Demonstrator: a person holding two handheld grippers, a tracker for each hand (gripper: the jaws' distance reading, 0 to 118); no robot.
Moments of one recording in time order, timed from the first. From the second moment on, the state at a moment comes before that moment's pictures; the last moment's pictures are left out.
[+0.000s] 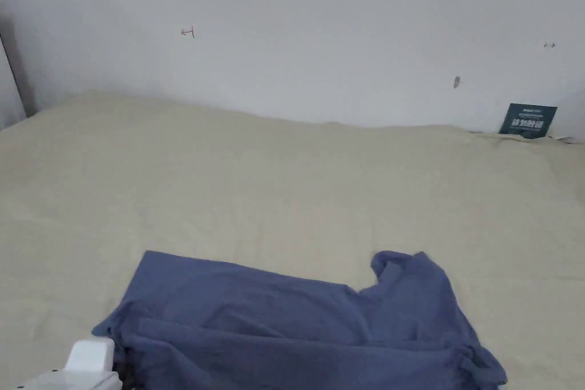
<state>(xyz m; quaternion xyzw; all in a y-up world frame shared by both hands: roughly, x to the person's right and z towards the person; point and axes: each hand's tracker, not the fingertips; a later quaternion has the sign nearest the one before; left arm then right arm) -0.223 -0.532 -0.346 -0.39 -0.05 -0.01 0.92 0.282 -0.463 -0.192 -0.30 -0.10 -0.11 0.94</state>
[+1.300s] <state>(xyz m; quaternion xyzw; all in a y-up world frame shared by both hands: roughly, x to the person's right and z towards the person) -0.266 -0.510 -0.204 -0.41 -0.07 0.07 0.91 0.304 -0.502 -0.170 -0.43 -0.08 -0.10 0.89</state>
